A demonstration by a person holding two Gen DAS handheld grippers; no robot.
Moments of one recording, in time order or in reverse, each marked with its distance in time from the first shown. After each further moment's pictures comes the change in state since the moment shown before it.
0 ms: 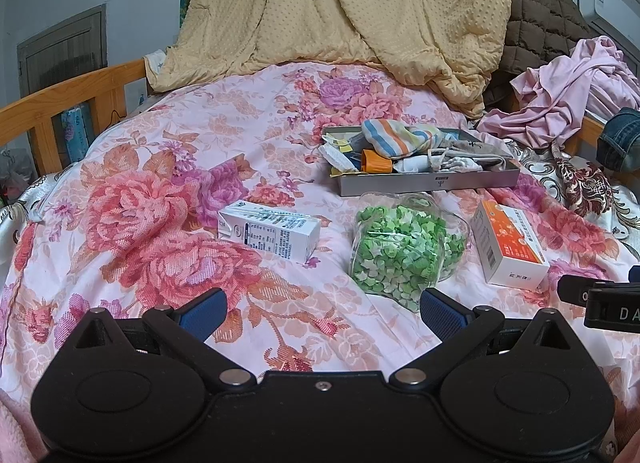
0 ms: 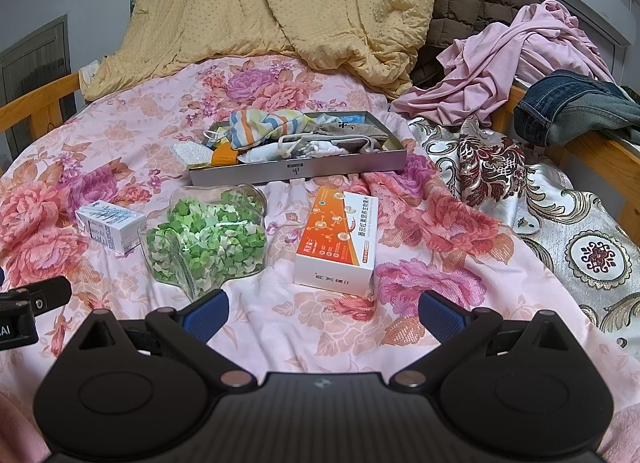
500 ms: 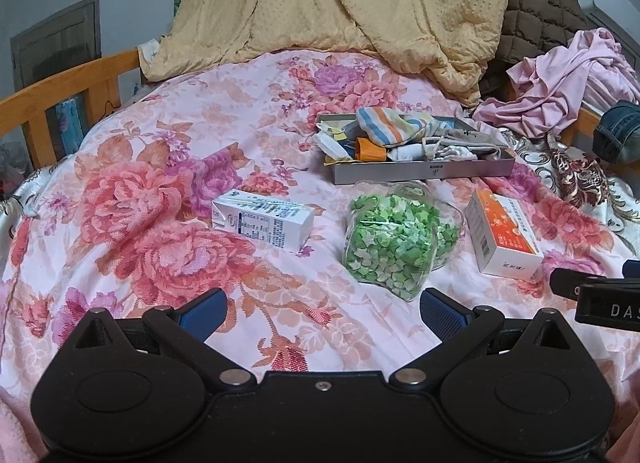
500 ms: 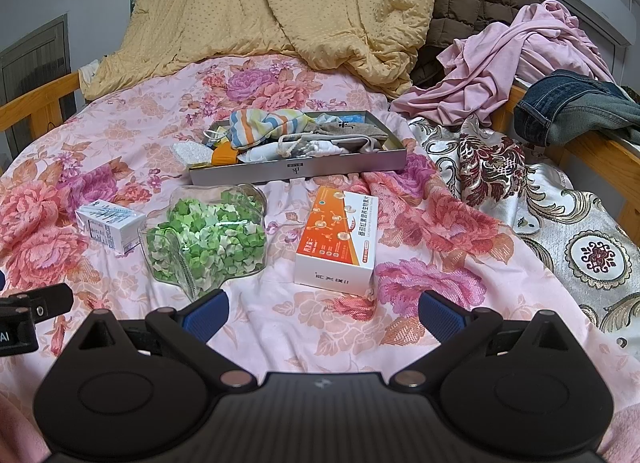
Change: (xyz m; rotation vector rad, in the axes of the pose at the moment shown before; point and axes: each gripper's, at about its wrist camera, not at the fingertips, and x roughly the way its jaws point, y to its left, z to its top) left arm -0.003 -0.003 -0.001 0.011 0.046 -0.006; right arm 0.000 0.000 0.000 0.000 0.001 0.000
